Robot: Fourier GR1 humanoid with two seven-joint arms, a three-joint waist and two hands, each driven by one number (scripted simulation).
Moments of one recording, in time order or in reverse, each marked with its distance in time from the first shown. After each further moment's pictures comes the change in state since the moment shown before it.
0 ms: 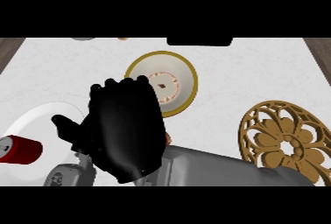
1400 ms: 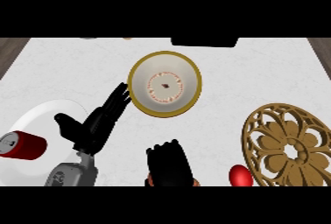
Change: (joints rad) left arm -0.009 0.002 -0.013 0.007 0.014 -0.009 0.008; right arm 0.682 -0.016 0.176 0.012 0.253 0.149 -0.292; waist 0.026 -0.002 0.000
